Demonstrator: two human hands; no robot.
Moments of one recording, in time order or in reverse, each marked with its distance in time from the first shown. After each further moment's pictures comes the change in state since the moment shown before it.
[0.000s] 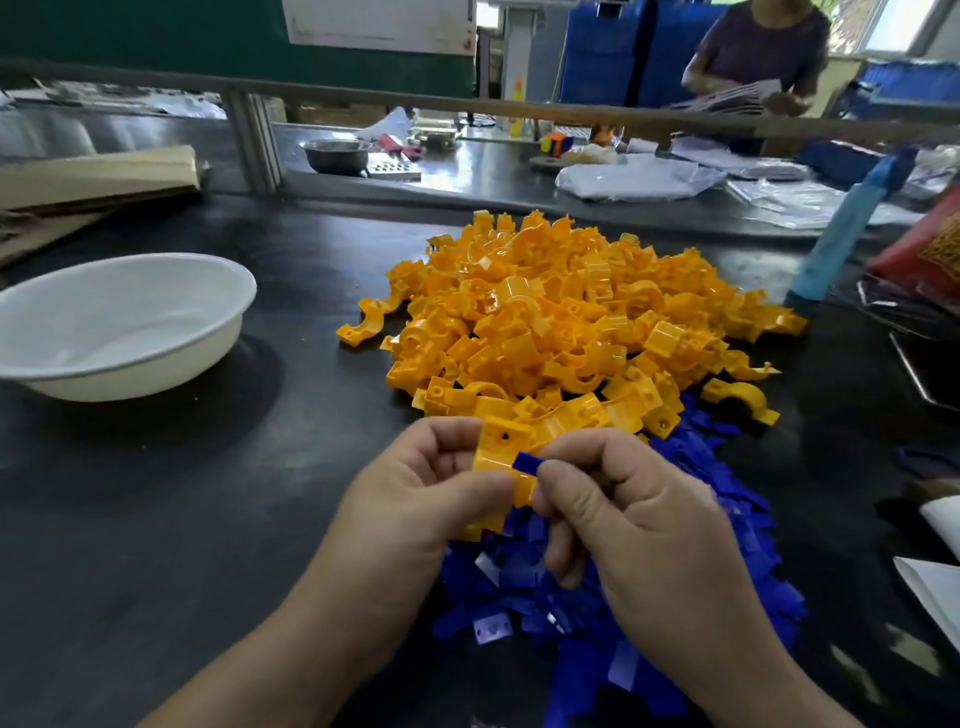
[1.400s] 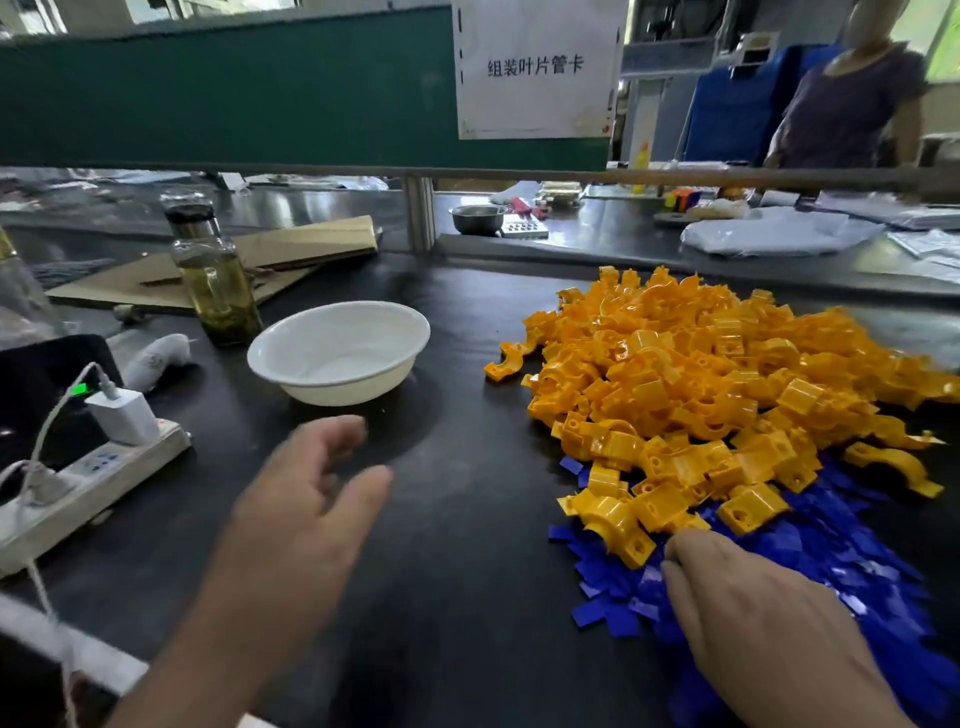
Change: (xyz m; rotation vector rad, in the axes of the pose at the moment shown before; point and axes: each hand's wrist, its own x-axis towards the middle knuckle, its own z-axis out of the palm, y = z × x) left_hand -0.105 0.074 -0.104 0.905 0.735 0.339; right_hand -0.027 -0.012 0.011 -1.168 -0.187 -0.198
